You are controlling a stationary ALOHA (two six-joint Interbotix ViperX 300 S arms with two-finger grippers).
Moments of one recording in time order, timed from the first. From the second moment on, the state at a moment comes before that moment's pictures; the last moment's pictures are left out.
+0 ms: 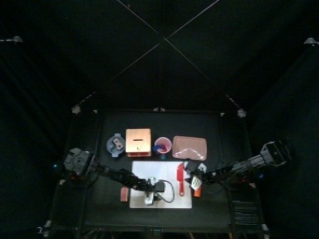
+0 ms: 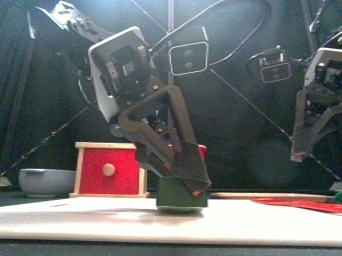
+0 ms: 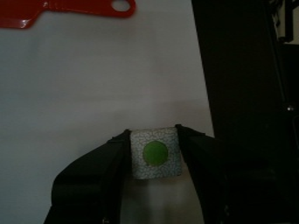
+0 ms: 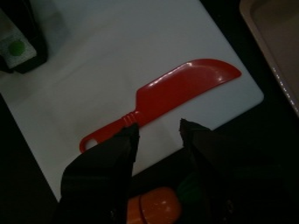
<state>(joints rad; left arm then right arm) -0.26 0.31 0.47 -0.59 0.08 0.33 0.33 -0.34 0.99 -0.74 0.45 1.47</state>
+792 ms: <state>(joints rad) -0.16 -0.10 0.67 -0.45 0.13 0.33 0.33 -0.34 0.99 -0.74 0.45 1.48</state>
